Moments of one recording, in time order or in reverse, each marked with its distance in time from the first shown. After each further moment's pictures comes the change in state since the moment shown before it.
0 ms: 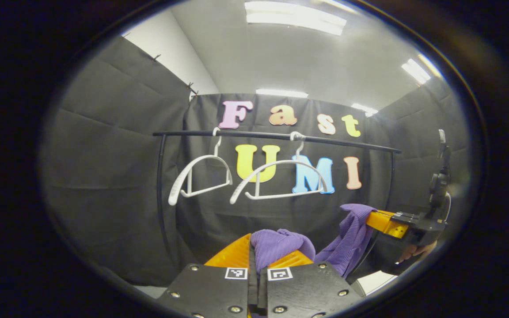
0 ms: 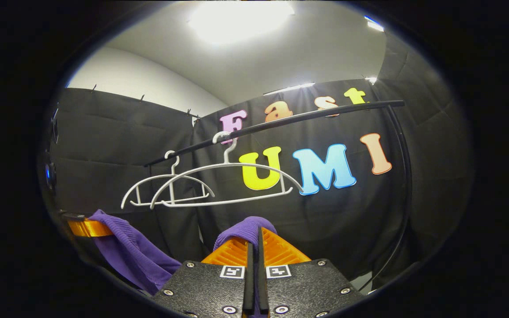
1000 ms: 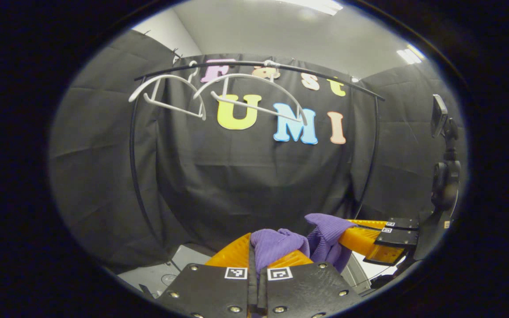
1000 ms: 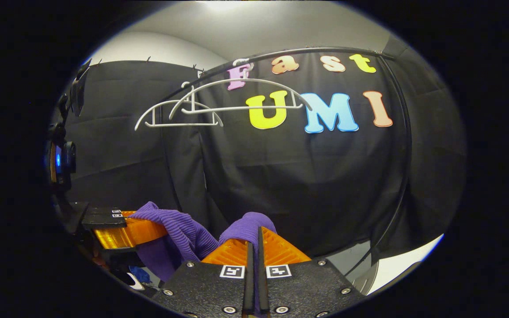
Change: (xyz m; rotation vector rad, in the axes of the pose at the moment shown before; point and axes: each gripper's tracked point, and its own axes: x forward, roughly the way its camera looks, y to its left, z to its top) left arm -0.014 -0.046 -0.186 -0.011 0.293 -0.080; right arm -0.068 0.023 -0.185 -0.025 0.356 -0.007
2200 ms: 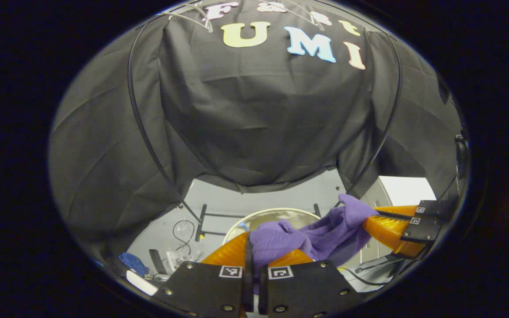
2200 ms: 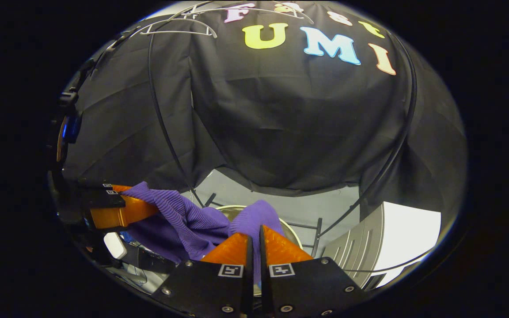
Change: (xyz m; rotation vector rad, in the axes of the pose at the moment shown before) left arm -0.005 0.033 -0.238 0.039 0.533 0.092; right arm -0.026 -0.010 -0.206 -0.026 0.497 -0.069
